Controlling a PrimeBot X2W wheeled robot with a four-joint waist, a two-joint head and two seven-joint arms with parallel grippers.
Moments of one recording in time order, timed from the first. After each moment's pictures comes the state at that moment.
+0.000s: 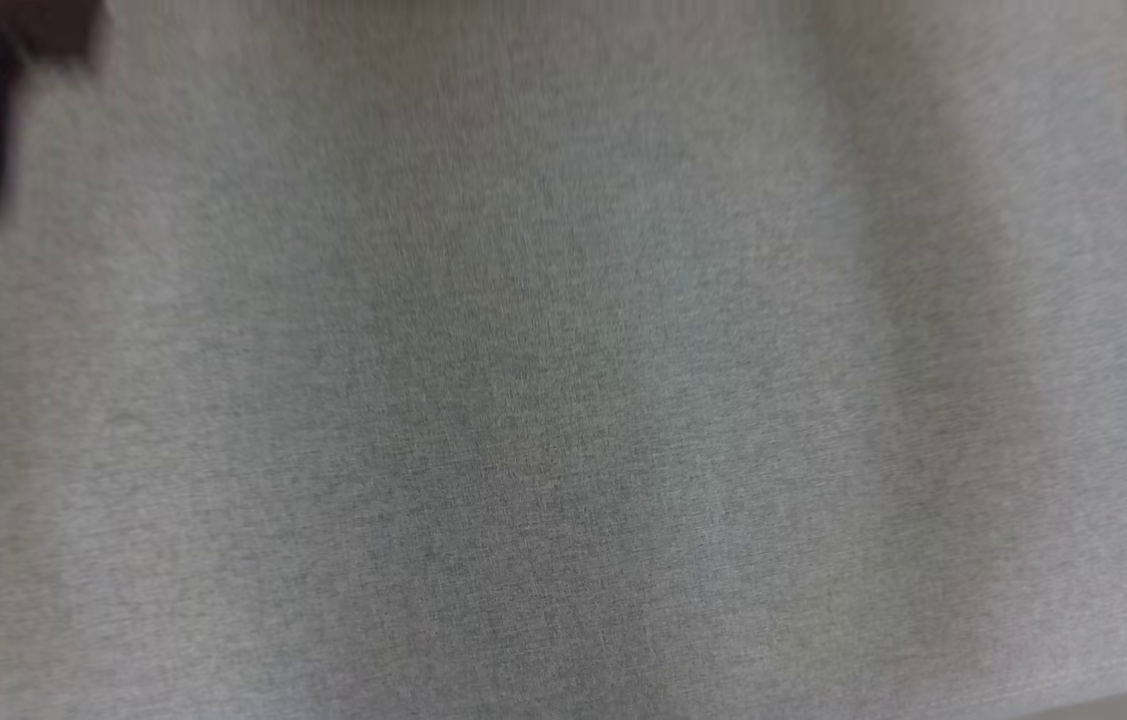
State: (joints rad) left arm -1.37 0.55 -0.81 0.59 -1.12 -0.09 -0.26; right arm -1.37 -0.31 0.33 0.65 0.62 0.13 -0.13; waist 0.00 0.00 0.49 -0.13
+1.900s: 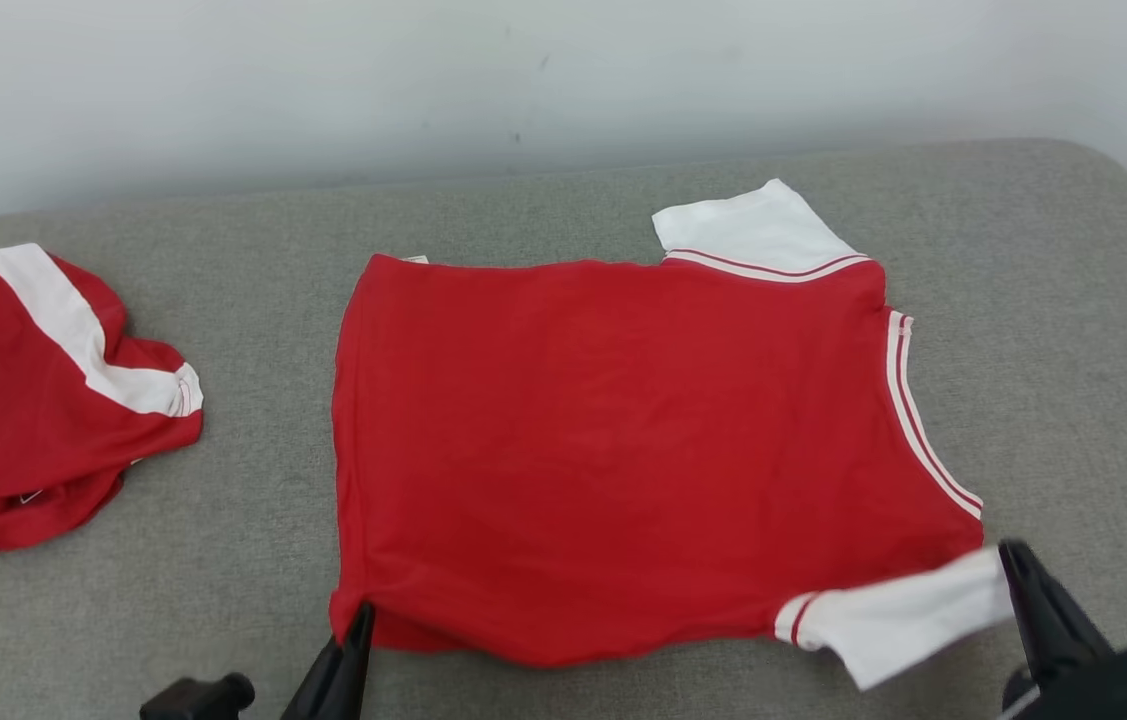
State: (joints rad) left arm -0.01 0.24 -0.35 0.17 -0.61 -0.05 -0.26; right arm 0.13 -0.10 -0.15 -0.15 0.48 0.13 0.29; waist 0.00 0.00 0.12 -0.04
